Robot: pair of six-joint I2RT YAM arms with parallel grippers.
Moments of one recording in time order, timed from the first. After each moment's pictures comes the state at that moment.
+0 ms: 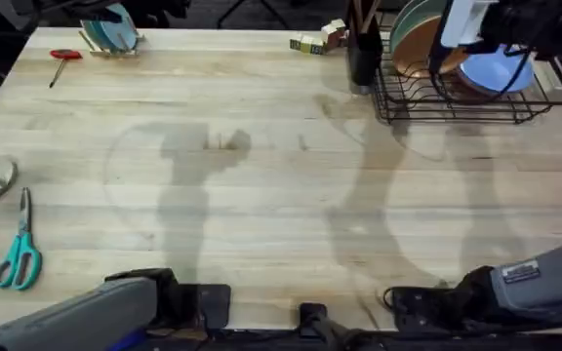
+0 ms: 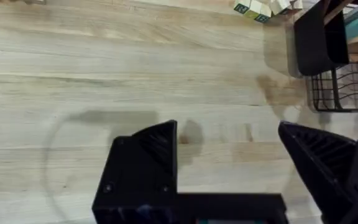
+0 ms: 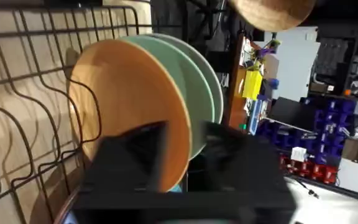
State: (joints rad) left arm 0.11 1.32 1.64 -1.13 0.28 -0.11; right arm -0.21 1.77 1.30 -0.07 -0.40 -1.64
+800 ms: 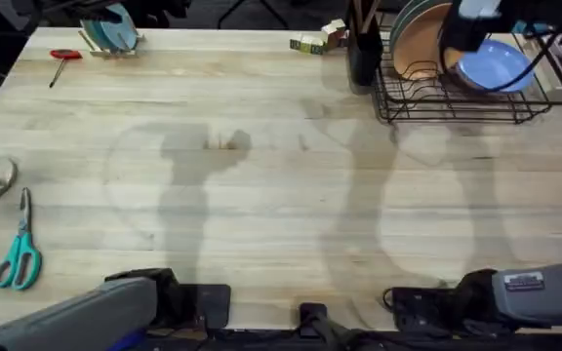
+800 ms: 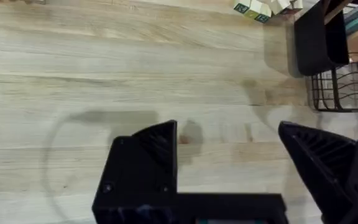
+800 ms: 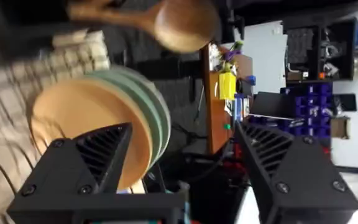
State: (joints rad) left arm 0.11 1.32 1.64 -1.13 0.28 -0.11; right arm -0.18 1.64 1.30 -0.07 -0.40 -1.49
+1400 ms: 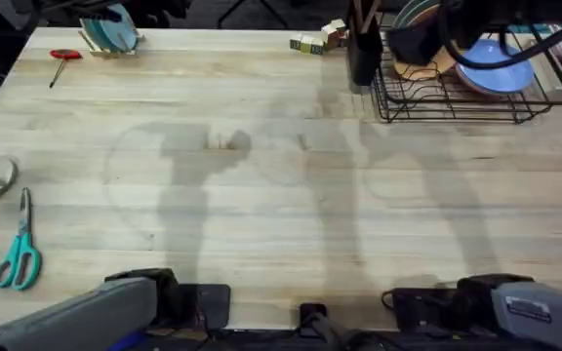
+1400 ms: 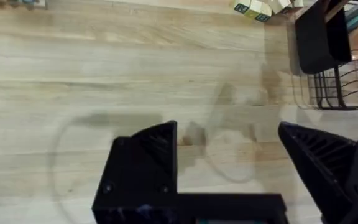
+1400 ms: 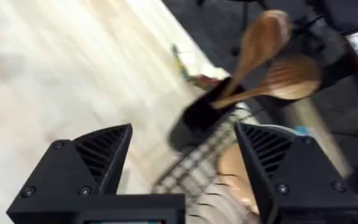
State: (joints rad) left arm 0.11 1.32 1.64 -1.13 0.28 -0.09; right arm 0.08 1.37 1.30 -0.49 -0.40 -0.74
